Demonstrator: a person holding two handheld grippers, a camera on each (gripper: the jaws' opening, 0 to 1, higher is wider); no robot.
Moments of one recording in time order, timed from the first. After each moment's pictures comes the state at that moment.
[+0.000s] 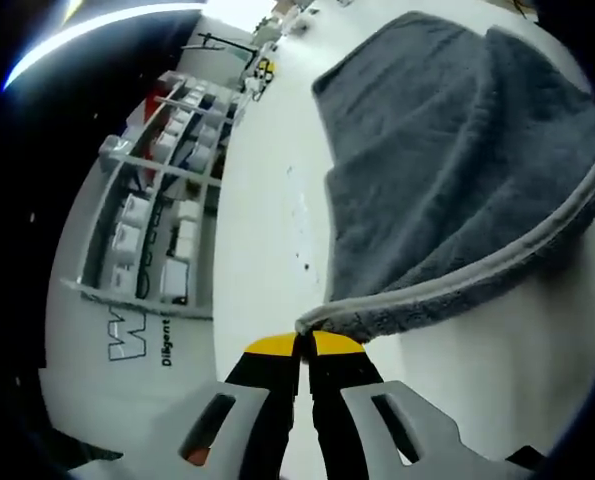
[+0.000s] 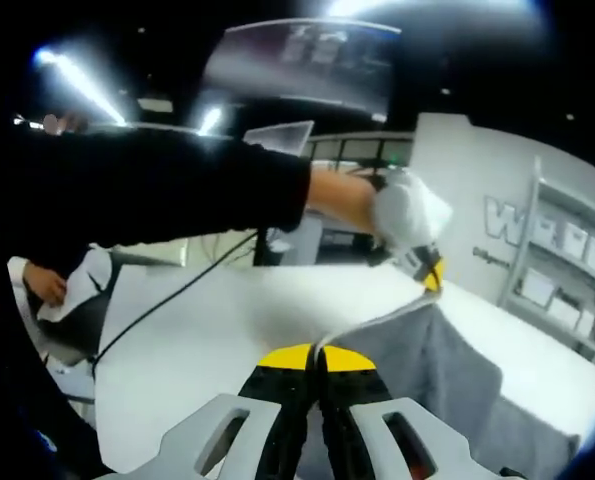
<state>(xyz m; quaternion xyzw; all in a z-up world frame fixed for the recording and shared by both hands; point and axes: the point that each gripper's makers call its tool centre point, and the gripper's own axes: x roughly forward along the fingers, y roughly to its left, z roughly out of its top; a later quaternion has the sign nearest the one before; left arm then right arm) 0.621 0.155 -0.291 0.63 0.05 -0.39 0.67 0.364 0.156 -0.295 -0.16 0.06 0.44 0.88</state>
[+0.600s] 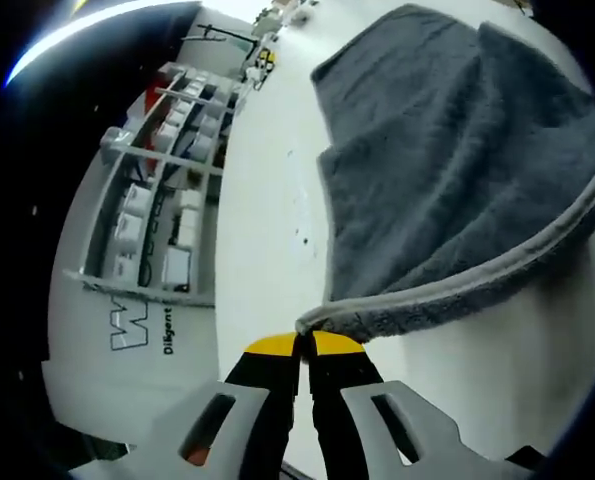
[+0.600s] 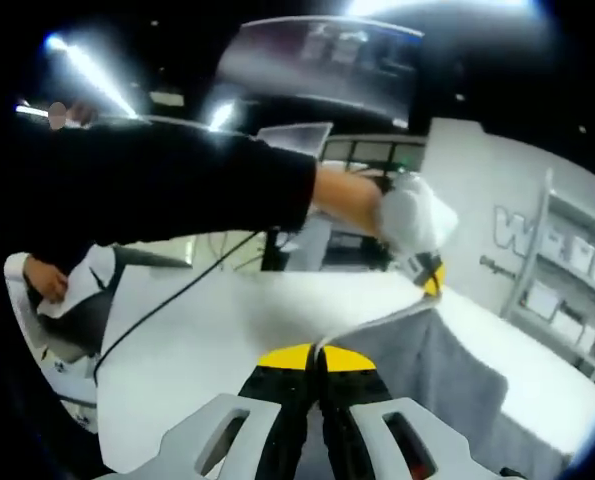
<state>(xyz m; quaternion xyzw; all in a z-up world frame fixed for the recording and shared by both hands) 0.616 0.187 -0.284 0.63 0.06 -0.38 0.67 0.363 0.186 -0.289 -0.18 0.05 0.45 0.87</state>
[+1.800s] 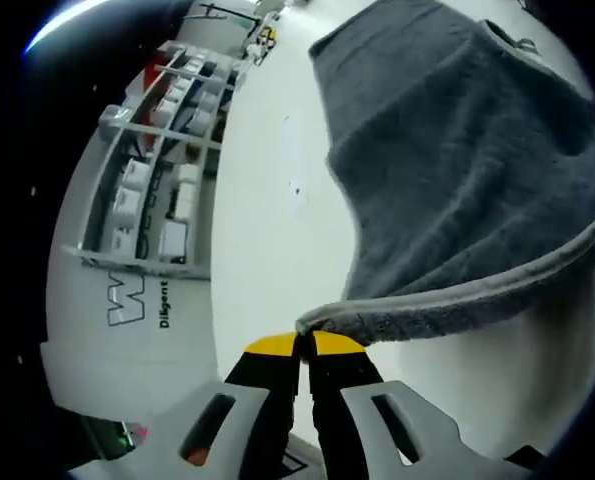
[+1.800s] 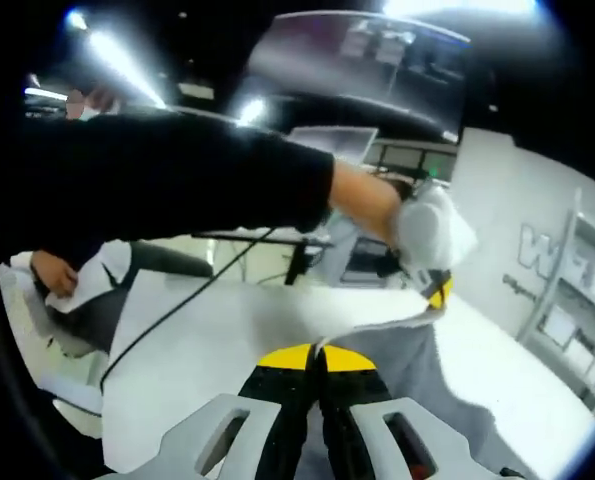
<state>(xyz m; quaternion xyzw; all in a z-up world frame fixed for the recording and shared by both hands) 0.604 0.261 -0.288 0.65 0.11 -0.35 0.67 0.361 0.244 -0.279 -0.22 0.04 0.49 0.84</state>
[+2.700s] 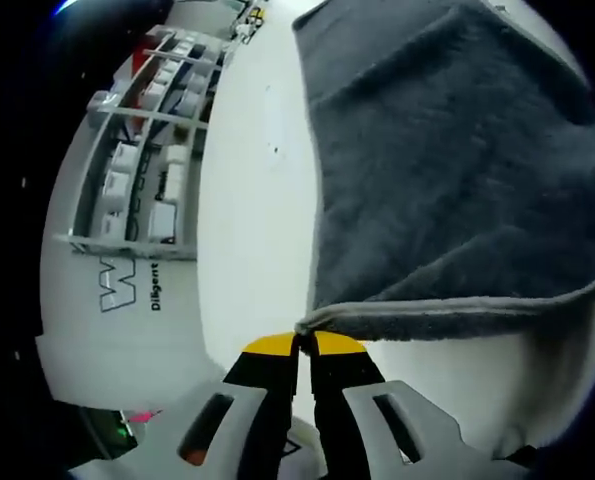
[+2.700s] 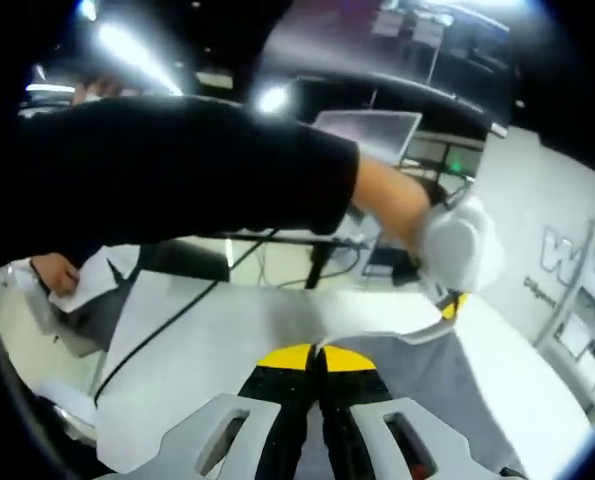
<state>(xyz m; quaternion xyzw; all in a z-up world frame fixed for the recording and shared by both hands) 0.604 0.311 -0.308 0.66 0.14 -0.34 0.66 0.369 0.315 -0.293 -0.24 0.07 0.52 0.81</state>
